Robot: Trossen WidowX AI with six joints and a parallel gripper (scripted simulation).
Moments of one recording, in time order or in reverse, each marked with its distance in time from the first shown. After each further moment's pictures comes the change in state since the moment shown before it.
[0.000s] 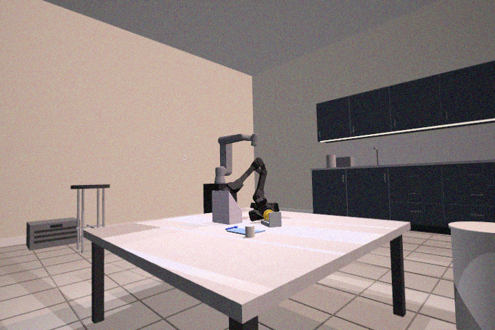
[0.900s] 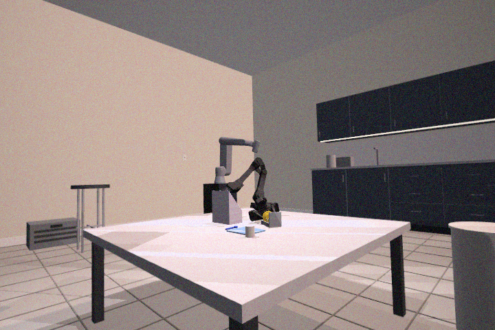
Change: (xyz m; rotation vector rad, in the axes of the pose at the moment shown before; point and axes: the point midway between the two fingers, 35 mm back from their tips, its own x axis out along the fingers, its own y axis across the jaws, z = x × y) arm 0.000 0.000 0.000 0.001 0.003 -0.001
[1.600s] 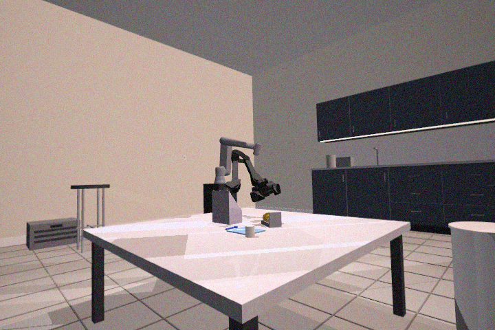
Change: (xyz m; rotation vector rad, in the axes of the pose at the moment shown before) arm -0.016 0.042 0.106 0.013 -0.024 0.012
